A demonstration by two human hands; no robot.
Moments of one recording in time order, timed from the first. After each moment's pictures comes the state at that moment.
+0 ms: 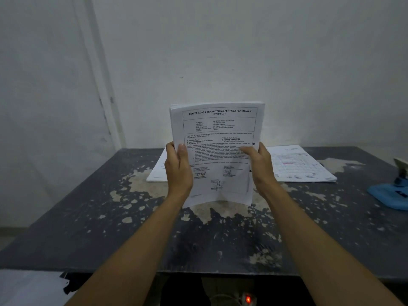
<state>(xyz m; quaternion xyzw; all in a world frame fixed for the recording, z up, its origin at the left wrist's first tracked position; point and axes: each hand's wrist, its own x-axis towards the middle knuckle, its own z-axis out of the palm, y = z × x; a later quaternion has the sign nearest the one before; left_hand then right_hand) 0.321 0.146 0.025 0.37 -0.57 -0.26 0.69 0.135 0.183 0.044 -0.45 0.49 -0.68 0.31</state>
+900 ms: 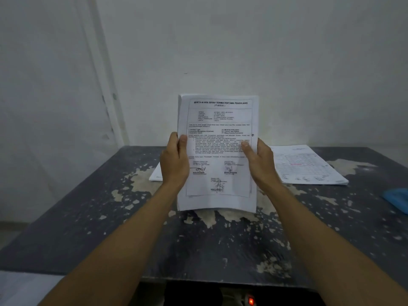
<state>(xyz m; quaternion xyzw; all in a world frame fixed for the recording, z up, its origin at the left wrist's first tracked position) 0.343 0.104 0.032 0.46 -0.63 -0.08 0.62 0.137 0.152 0.037 -0.54 0.49 -0.65 0.22</state>
